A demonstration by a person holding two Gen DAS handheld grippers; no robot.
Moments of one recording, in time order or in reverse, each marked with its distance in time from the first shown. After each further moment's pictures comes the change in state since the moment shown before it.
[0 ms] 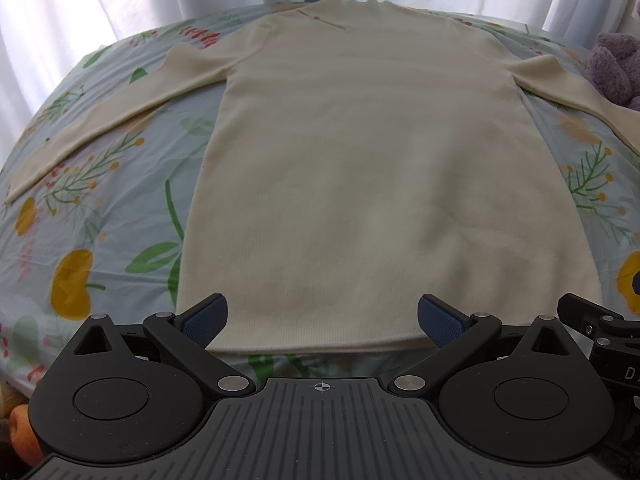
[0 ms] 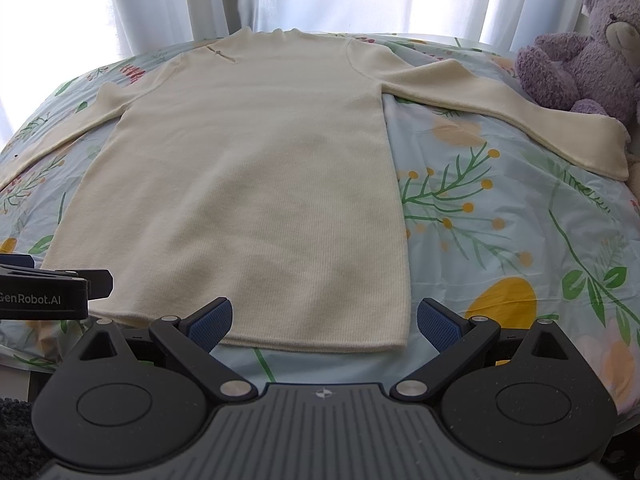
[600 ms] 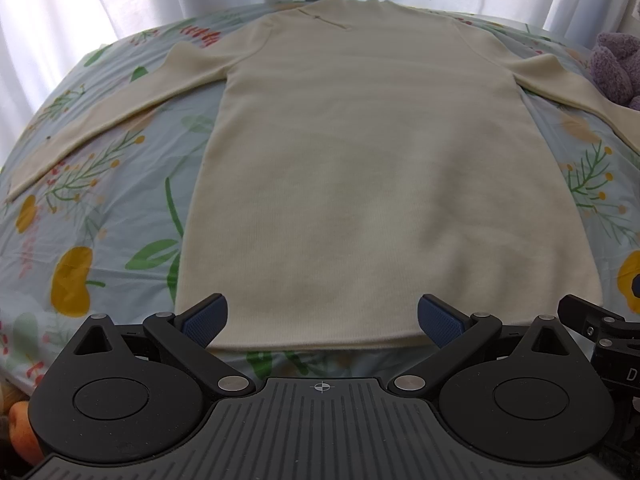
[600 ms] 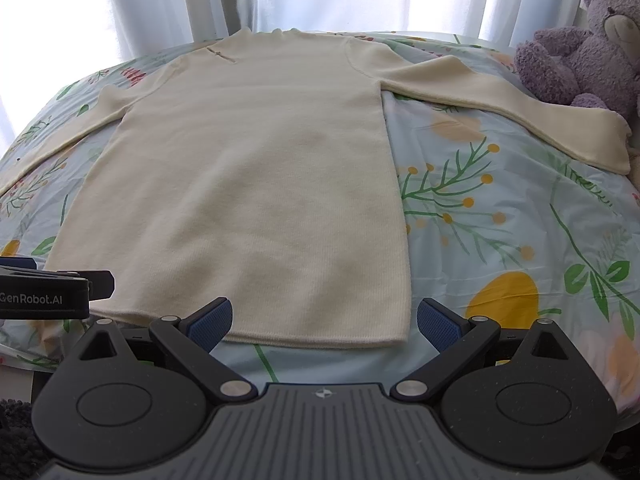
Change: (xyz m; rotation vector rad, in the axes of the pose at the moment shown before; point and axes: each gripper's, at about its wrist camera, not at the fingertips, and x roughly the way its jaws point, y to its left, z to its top) left arm 0.000 0.000 -0.001 0.001 0.002 0.001; right arm 0.000 -0.004 -0.003 0.010 -0.001 0.012
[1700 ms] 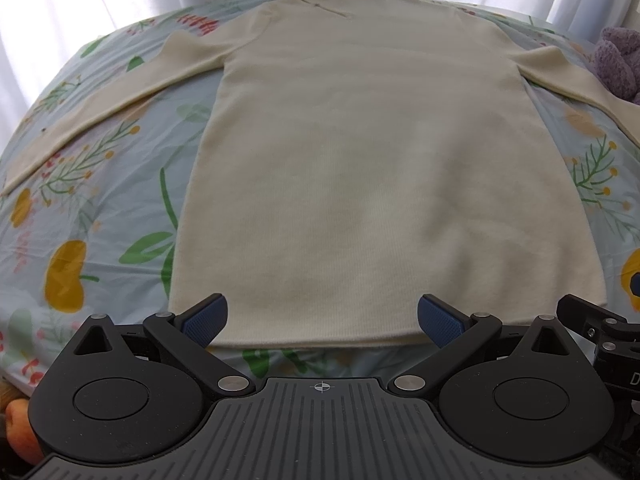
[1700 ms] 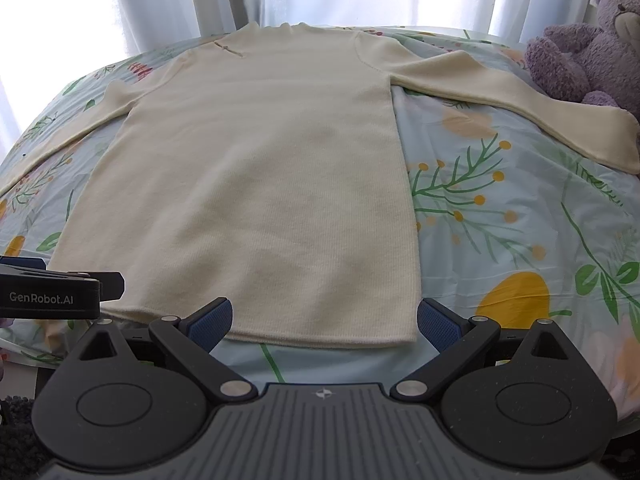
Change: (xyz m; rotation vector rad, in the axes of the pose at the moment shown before) left arm 0.009 0.000 0.001 -0.008 0.032 -0.004; right arm 0.007 0.001 0.000 -0.006 0.017 0.027
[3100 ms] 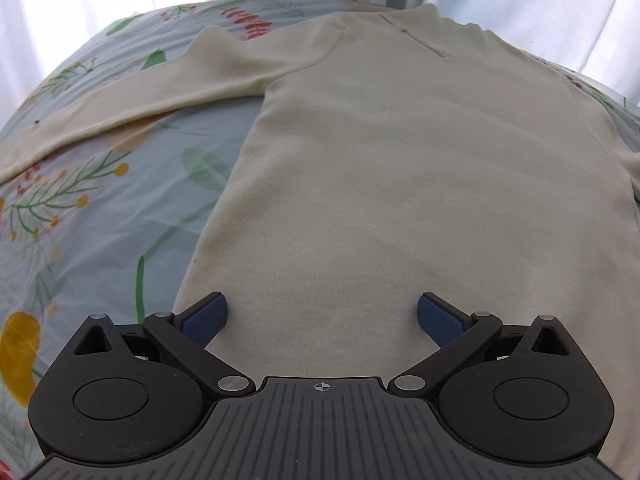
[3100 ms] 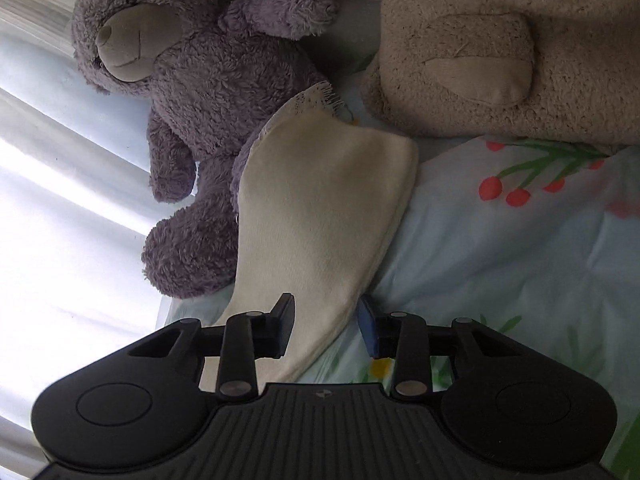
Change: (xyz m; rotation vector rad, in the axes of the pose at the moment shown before) left arm 0.097 0.035 0.091 -0.208 -0.051 0.067; right arm 0.113 -0.368 0.067 1.213 -0.497 -0.016
